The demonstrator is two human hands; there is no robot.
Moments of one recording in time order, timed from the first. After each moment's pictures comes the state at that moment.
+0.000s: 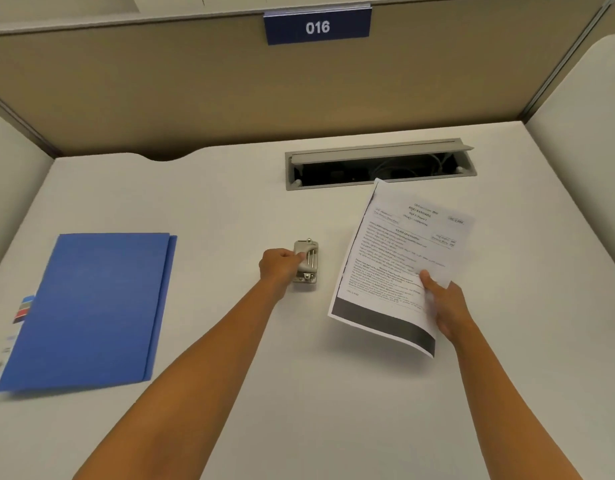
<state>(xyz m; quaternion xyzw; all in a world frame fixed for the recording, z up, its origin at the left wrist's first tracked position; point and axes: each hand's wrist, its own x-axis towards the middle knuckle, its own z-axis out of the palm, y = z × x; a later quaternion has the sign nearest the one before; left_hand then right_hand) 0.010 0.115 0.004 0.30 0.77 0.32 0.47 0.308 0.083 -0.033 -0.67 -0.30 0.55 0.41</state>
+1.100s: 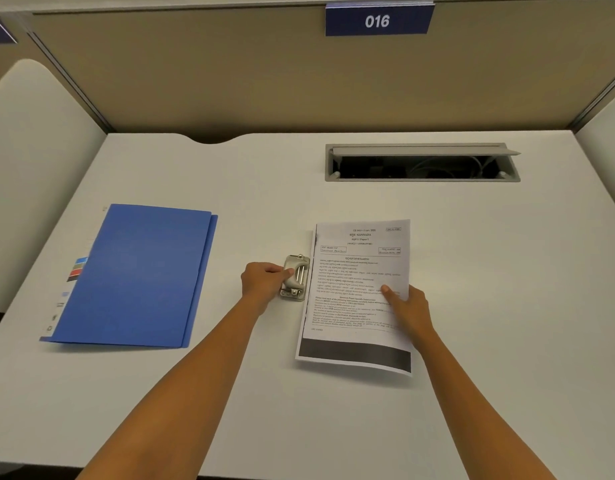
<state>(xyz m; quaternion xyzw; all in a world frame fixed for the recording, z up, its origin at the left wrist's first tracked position) -0.081 0.046 -0.020 0.28 0.79 0.33 0.43 0.201 0.051 -0.055 -0.67 -0.47 0.50 0.28</state>
